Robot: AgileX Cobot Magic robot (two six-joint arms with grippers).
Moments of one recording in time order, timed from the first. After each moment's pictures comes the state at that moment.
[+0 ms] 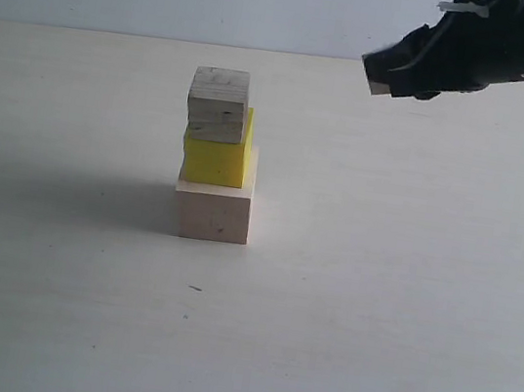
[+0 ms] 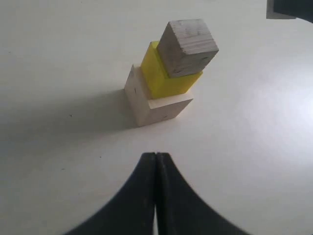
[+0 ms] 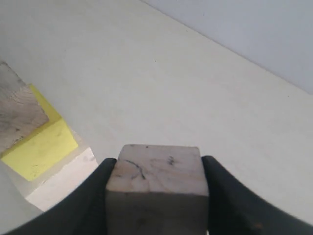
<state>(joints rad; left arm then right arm) -0.34 0.85 -0.79 -0.37 0.81 0.09 0.21 1.58 -1.03 1.13 0.53 -1.43</state>
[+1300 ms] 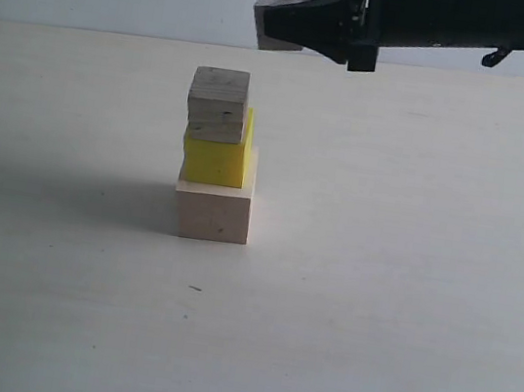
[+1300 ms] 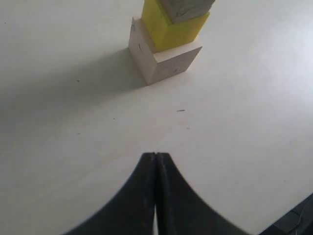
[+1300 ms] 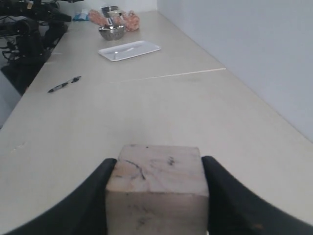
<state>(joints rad) -0.34 0.85 -0.79 -0.32 0.95 0.20 0.21 1.95 -1.34 1.56 1.21 -1.99</state>
